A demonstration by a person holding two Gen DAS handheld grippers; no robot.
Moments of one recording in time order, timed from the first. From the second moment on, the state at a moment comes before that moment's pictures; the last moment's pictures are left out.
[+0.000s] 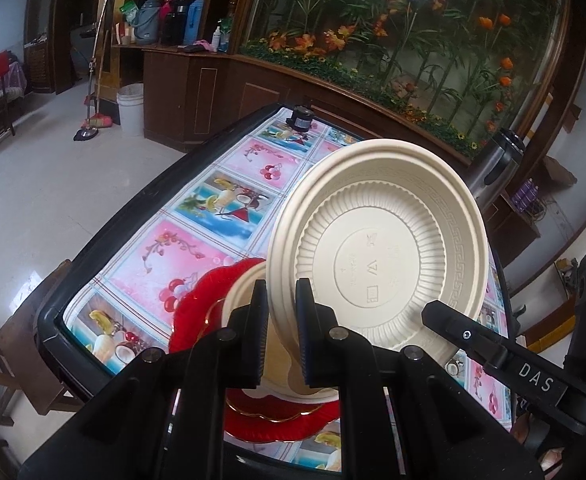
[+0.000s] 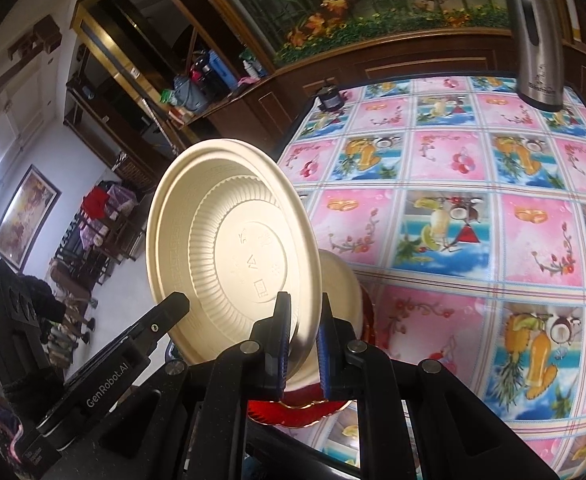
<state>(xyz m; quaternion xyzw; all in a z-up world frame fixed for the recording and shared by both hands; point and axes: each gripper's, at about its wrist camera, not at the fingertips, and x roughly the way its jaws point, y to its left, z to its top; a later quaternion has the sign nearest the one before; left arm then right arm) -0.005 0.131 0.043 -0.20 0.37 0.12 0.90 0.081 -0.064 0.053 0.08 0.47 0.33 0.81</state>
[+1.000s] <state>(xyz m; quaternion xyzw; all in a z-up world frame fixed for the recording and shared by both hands) -0.020 0.135 0.008 -0.20 0.42 0.12 0.88 0.076 -0.048 0.015 0.05 0.53 0.34 0.78</state>
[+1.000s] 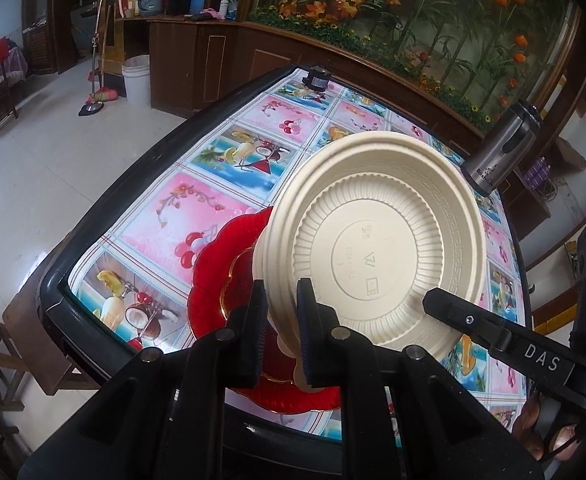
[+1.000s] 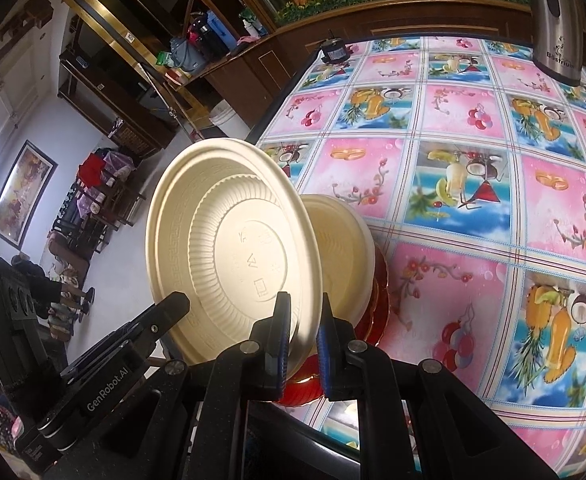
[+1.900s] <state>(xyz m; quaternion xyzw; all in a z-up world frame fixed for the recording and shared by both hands) -0.007 0.145 0.004 -0.20 0.43 0.14 0.87 0.096 -0.044 0.016 0.06 0.55 0.32 0.77</state>
